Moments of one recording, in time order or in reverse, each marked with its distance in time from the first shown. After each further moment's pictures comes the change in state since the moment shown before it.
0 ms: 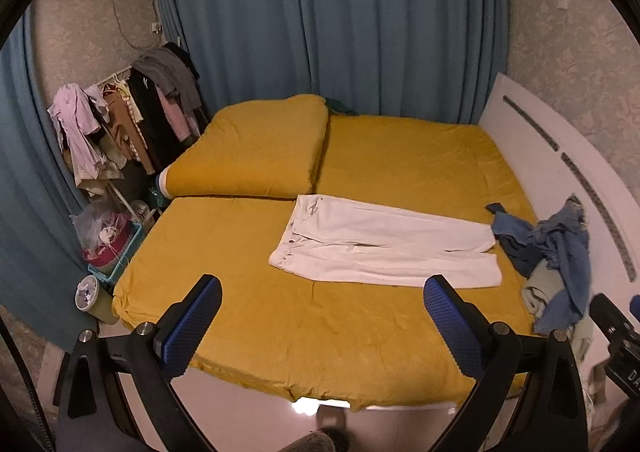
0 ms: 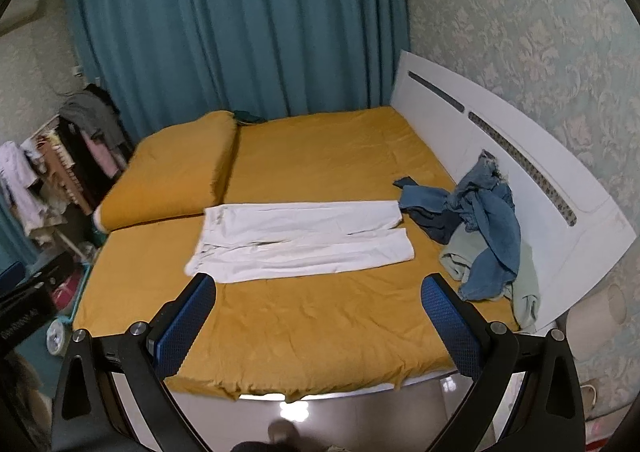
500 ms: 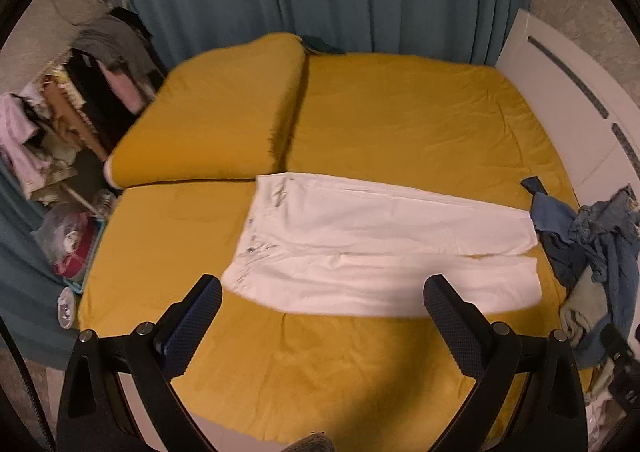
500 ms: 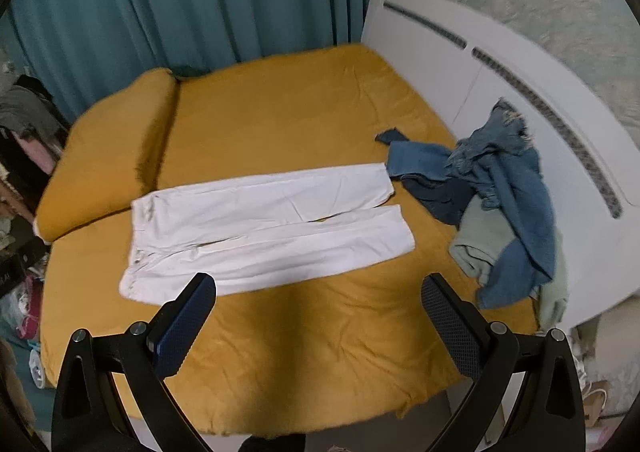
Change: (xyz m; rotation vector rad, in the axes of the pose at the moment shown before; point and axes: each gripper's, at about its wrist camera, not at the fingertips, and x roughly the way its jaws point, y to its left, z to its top) left arm 0.331 -0.085 0.101 0.073 0.231 -0.002; right arm 0.362 -0.034 0.106 0.062 0.248 -0.135
